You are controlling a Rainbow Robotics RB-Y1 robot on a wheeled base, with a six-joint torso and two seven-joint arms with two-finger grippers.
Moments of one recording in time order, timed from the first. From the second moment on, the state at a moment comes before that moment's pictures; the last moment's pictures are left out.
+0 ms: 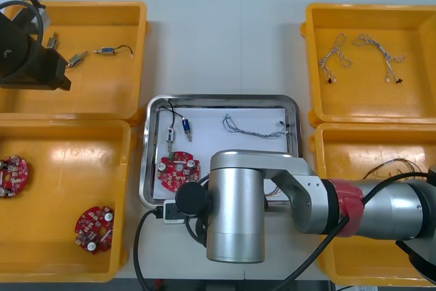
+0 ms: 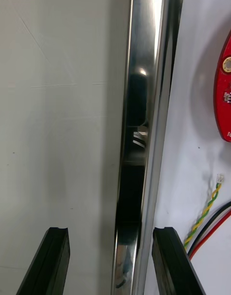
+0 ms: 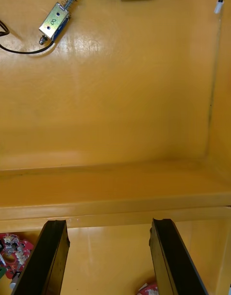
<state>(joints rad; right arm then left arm) -0.82 -0.41 1.23 -1.93 -0.52 1.58 1.64 -0.63 0.68 0.11 -1.78 0.66 1.91 -1.34</state>
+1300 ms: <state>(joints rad) -0.89 -0.45 1.23 -1.90 -0.50 1.44 1.60 -0.63 0.68 0.11 -1.78 0.66 1.91 -1.34</state>
